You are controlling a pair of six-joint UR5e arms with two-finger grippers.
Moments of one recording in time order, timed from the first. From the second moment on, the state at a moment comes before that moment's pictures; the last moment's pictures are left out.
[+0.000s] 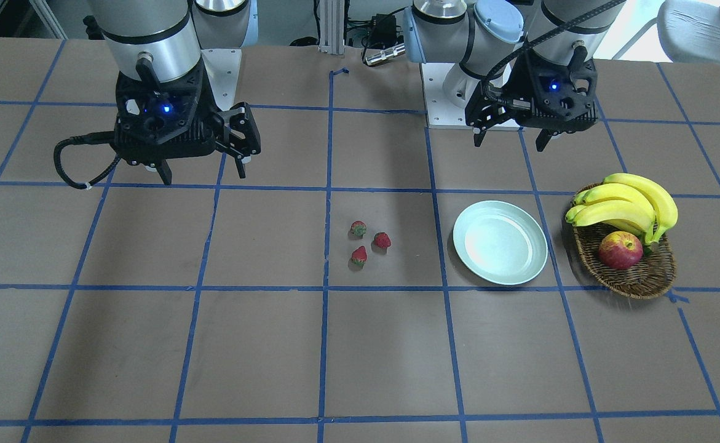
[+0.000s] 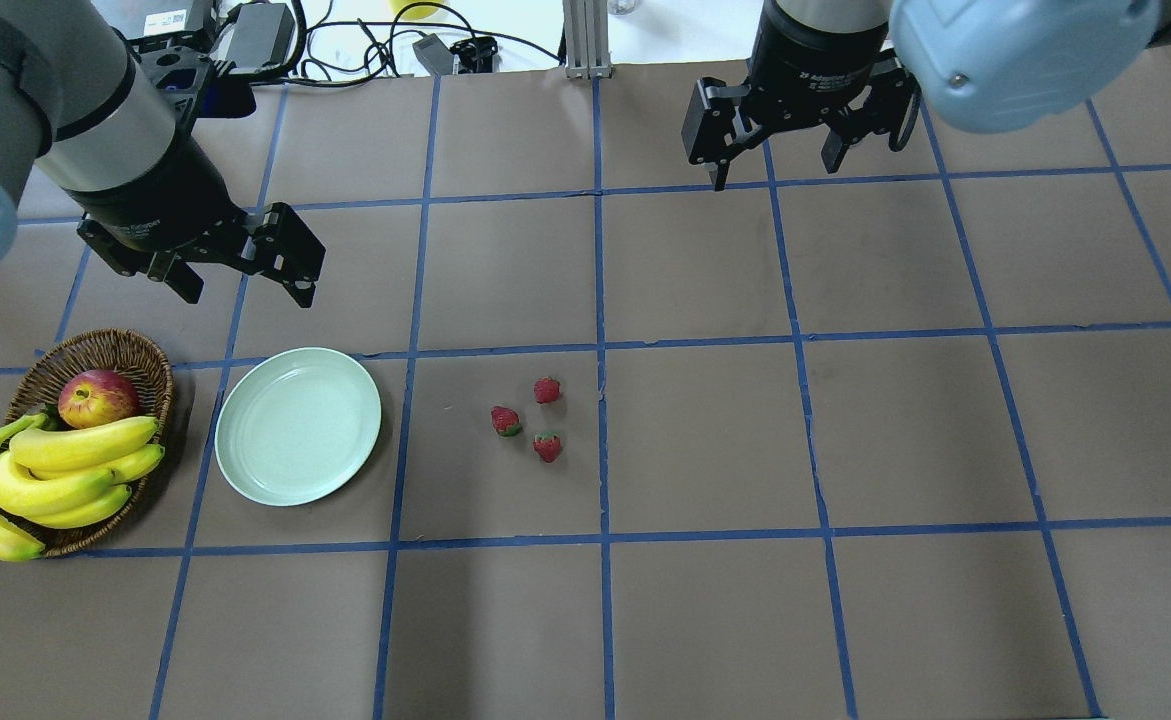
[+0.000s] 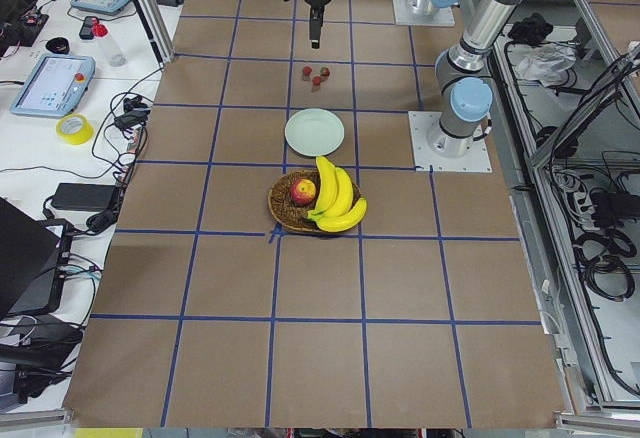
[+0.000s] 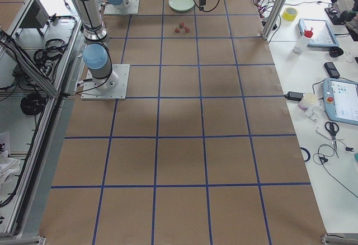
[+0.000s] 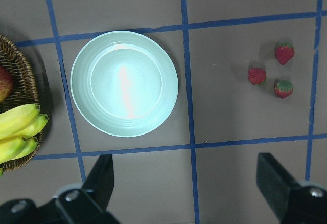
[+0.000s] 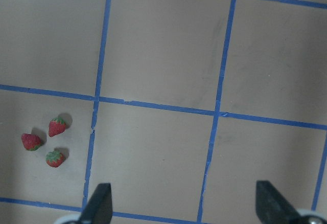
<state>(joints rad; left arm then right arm) -1.53 -1.47 -1.68 -1.57 1.59 0.11 1.71 -1.46 1.41 -1.61 -1.57 0.01</state>
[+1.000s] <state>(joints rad) -1.53 -1.47 -1.68 -1.56 1.59 0.11 1.65 -1.51 1.45 -1.61 -1.56 -0.04</state>
